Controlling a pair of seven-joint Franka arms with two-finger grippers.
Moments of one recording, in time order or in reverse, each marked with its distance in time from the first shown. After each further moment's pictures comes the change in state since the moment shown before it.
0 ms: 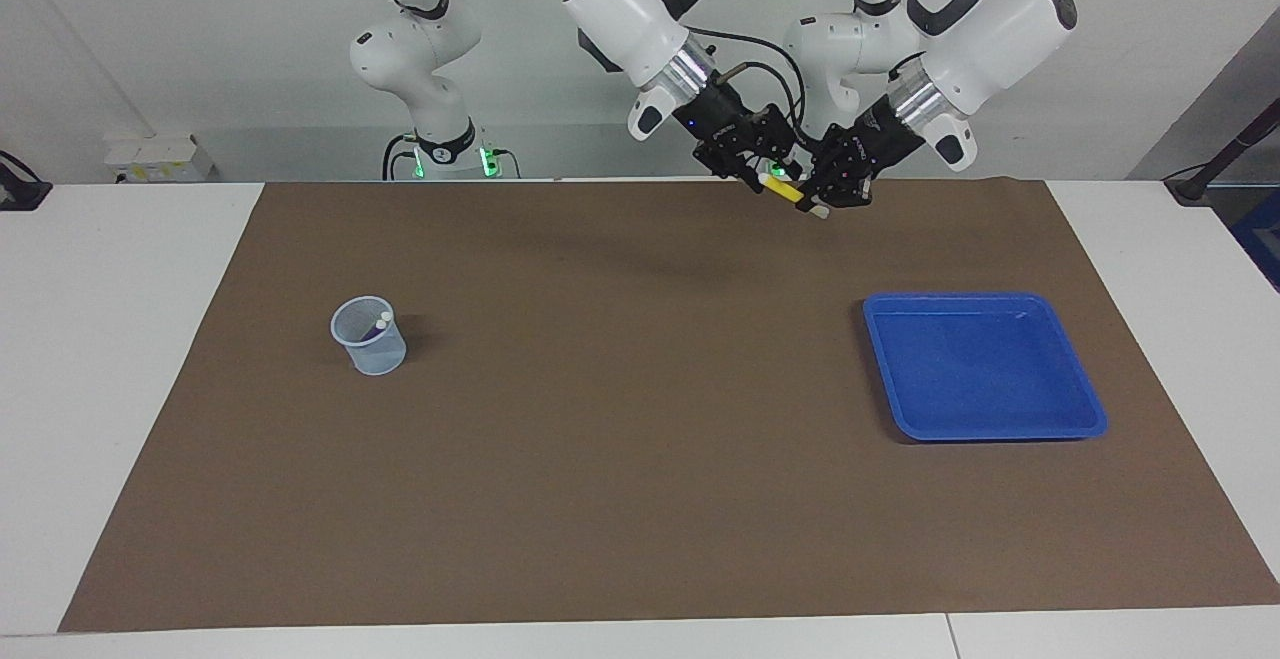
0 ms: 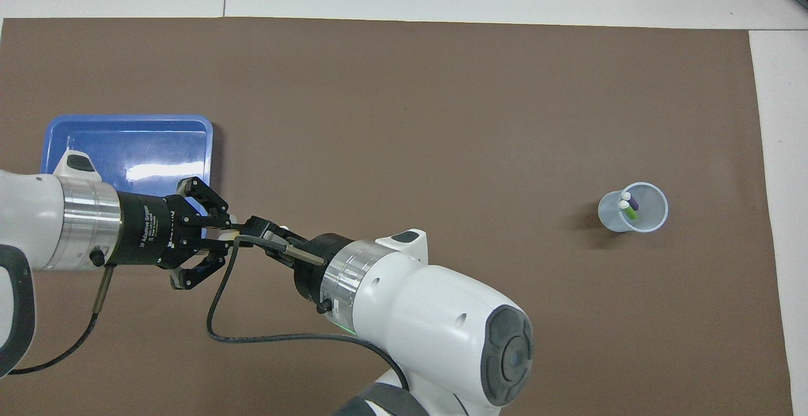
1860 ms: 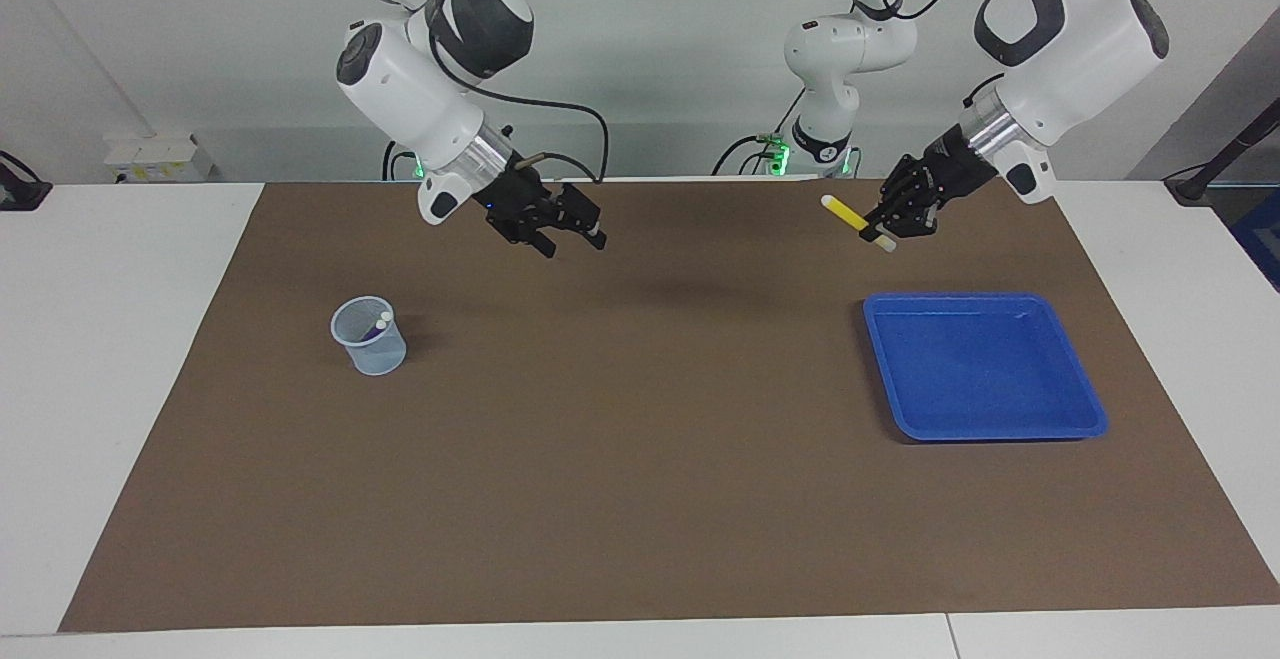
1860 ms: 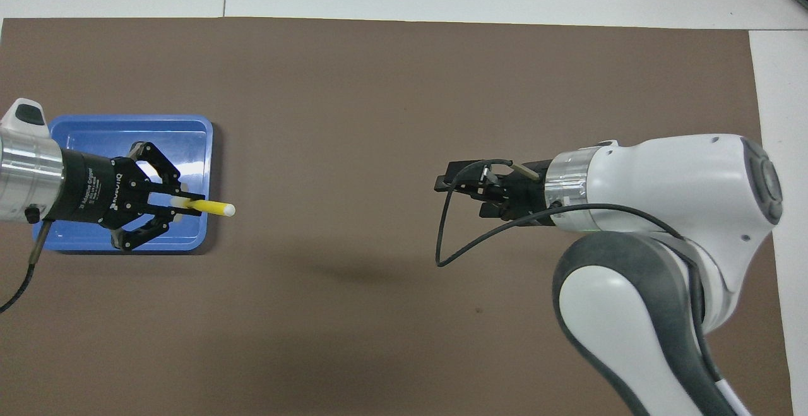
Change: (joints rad) left arm 0.122 0.128 -0.003 0.147 0.071 -0.088 0.247; right arm -0.458 -0.132 -0.002 -0.091 -0.003 -0.561 -0.435
